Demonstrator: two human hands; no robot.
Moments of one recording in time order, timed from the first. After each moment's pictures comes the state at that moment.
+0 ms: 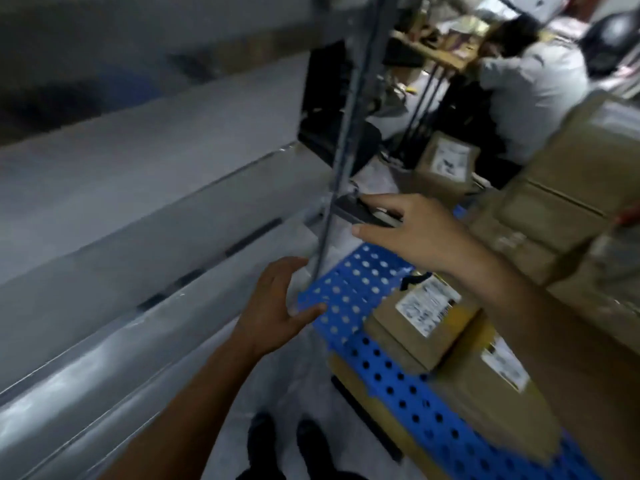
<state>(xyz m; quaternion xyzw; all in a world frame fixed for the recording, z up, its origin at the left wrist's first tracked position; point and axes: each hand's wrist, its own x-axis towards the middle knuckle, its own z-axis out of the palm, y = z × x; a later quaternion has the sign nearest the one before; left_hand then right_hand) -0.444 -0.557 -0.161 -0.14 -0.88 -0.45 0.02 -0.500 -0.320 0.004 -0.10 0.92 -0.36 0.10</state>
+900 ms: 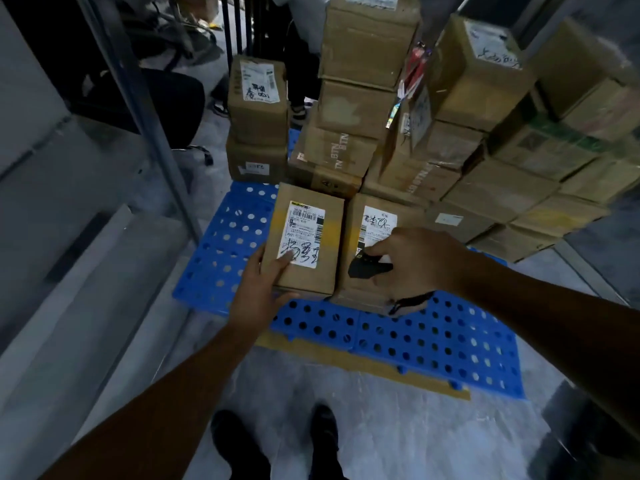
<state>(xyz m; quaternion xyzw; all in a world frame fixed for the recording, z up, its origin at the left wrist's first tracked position) -0.433 -0.401 -0.268 -0.31 -0.85 -0.41 -0.11 -0.325 -0.171 -0.052 0.10 0.96 0.02 0.27</state>
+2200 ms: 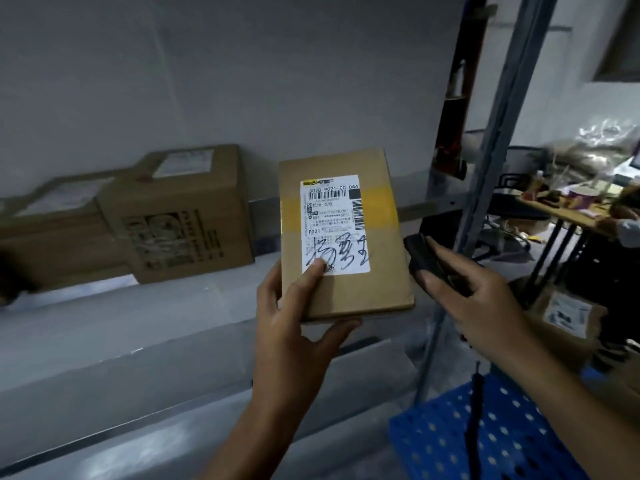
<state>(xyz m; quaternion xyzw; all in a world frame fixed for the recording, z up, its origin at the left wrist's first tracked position) -0.361 -0.603 0.049 -0.02 -0.82 -0.39 0.43 -0.484 -0.381 0.076 -0.27 0.77 -0.58 -0.09</state>
